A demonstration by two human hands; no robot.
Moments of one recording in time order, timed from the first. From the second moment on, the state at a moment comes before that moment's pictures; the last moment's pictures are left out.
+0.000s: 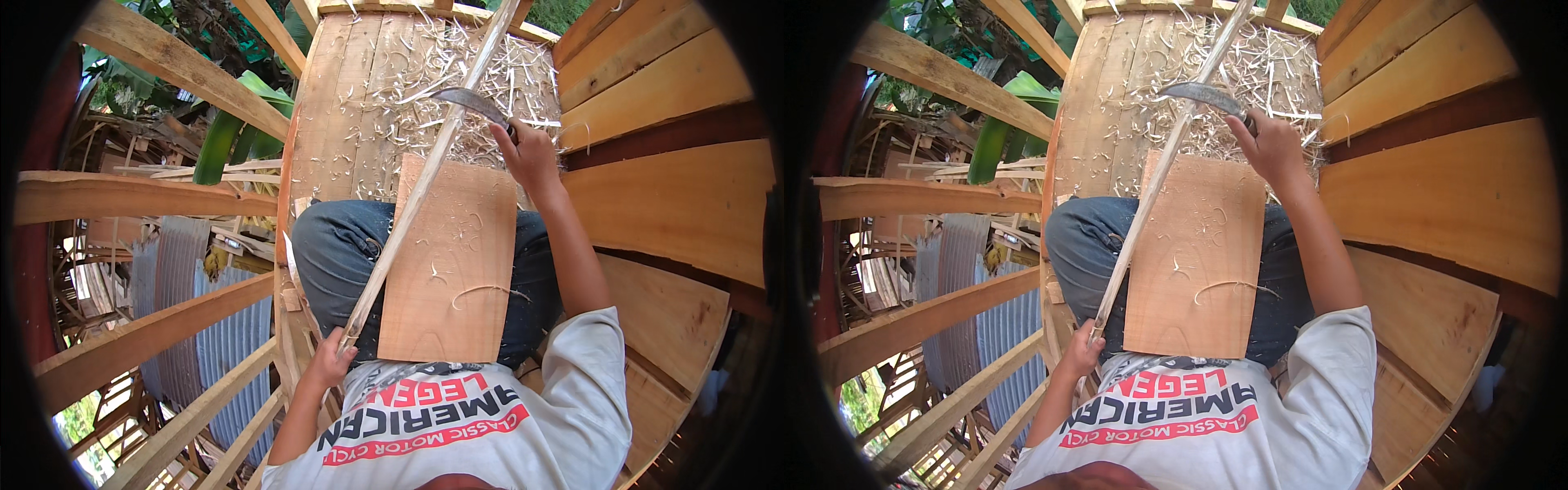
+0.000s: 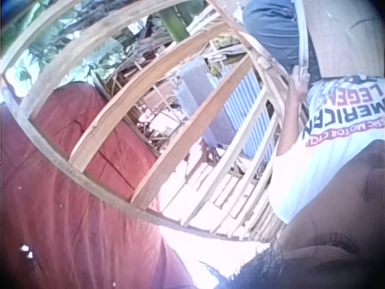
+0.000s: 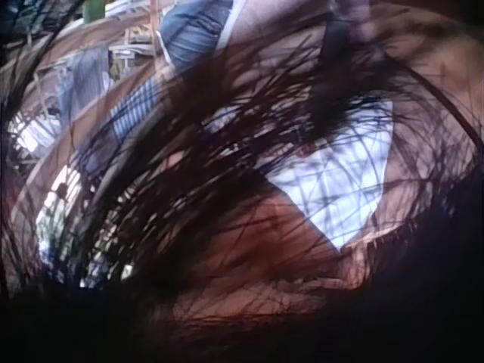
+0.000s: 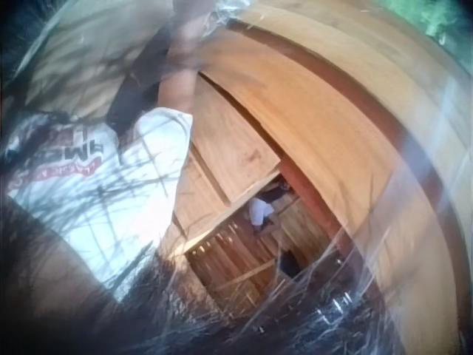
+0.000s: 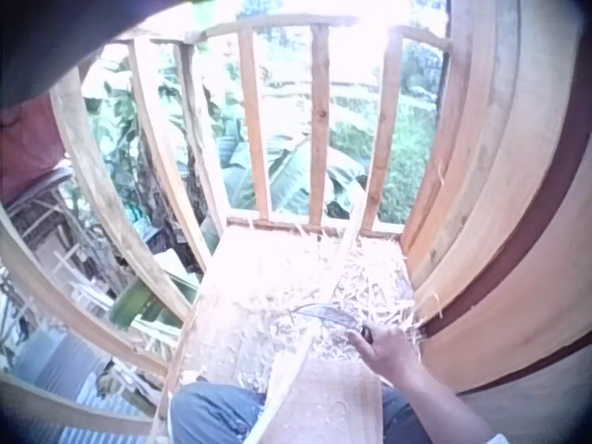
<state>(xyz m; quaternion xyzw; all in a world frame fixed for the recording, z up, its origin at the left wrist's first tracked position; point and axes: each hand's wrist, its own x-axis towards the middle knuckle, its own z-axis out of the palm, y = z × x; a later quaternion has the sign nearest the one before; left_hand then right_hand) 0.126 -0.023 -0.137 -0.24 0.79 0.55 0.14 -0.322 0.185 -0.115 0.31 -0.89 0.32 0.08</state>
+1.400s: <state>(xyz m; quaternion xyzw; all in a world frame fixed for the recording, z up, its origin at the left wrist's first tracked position) 0.142 -0.027 -0.158 -0.29 0.84 0.46 0.05 -0.221 0.195 -0.096 0.35 -0.93 0.15 0.01</state>
